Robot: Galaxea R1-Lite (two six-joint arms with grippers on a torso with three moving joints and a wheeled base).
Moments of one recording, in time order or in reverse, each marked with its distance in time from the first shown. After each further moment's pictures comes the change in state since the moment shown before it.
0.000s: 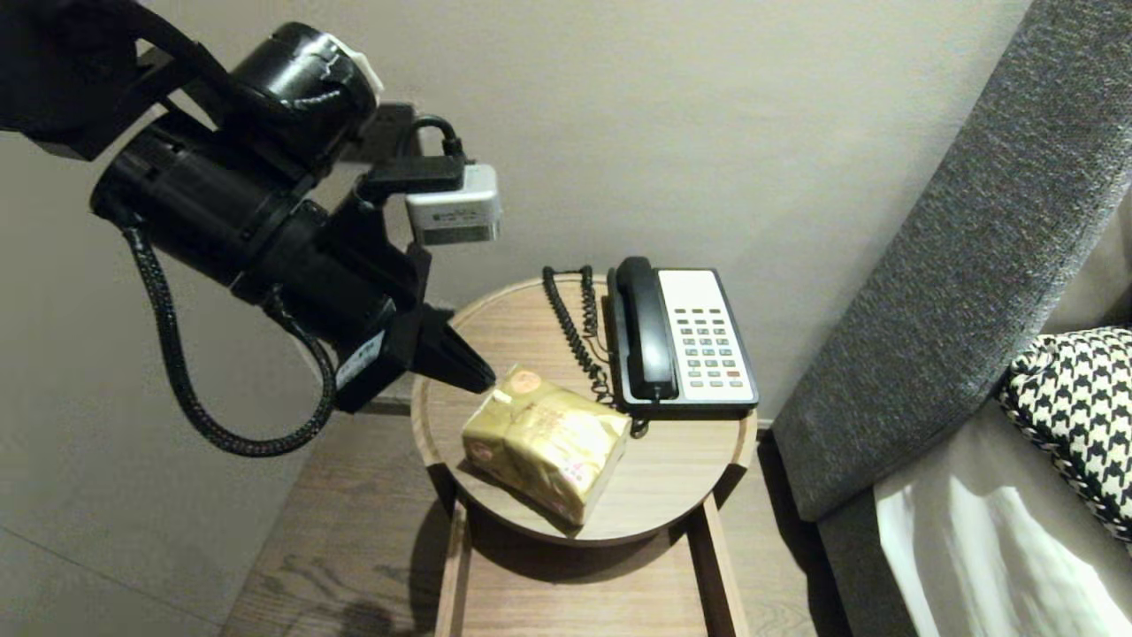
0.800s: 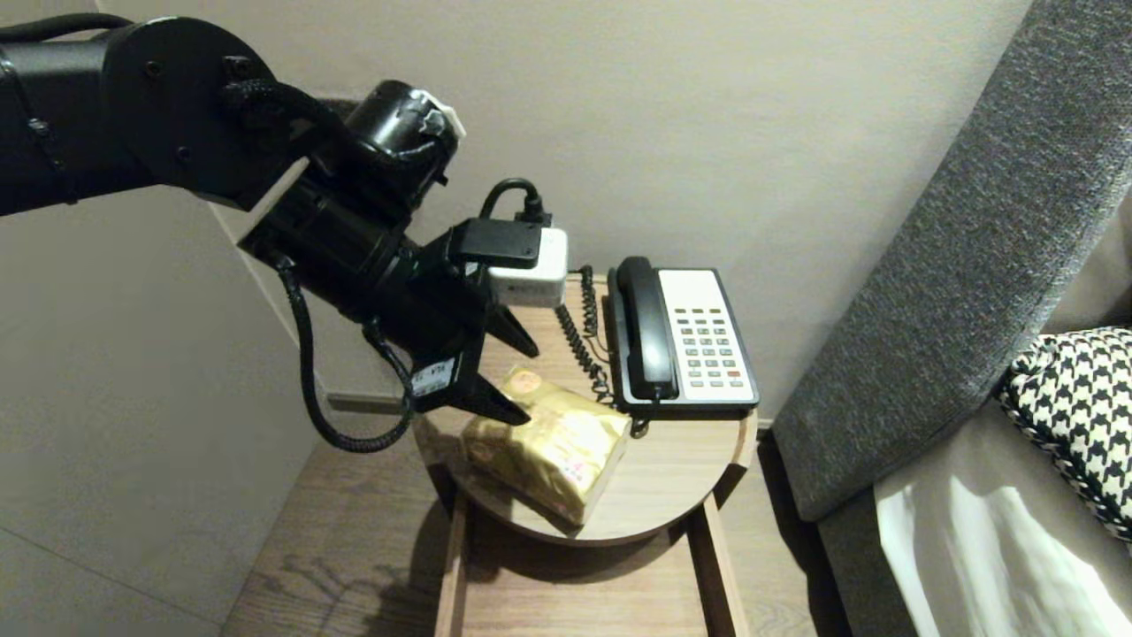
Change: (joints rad) left arm -0.047 0.106 -0.003 -0.113 0.065 0.233; right arm 0.000 0.000 0.000 0.000 0.000 0.000
